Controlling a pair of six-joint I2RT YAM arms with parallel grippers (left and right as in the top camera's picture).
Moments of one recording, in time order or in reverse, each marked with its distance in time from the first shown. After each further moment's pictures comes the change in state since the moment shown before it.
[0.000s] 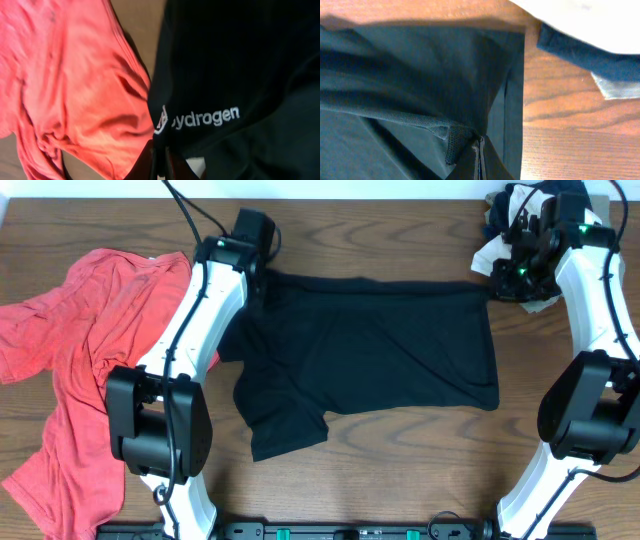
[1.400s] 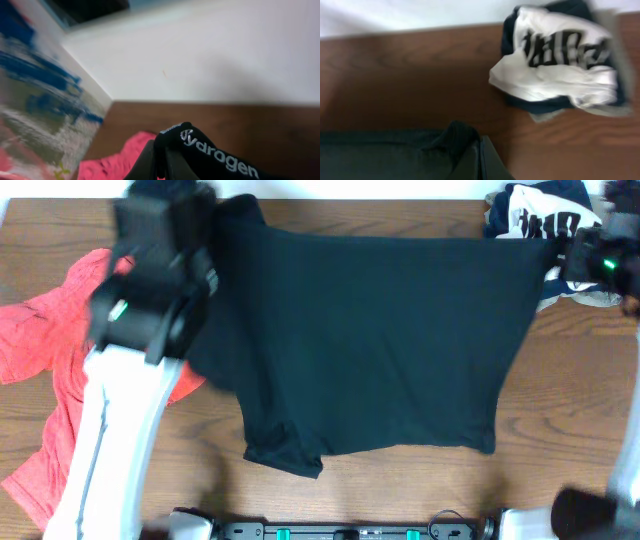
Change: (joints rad) left arm -0.033 -0.417 0.159 0.330 -0.271 0.193; right arm -0.079 -0.404 0.043 0.048 -0.066 0.014
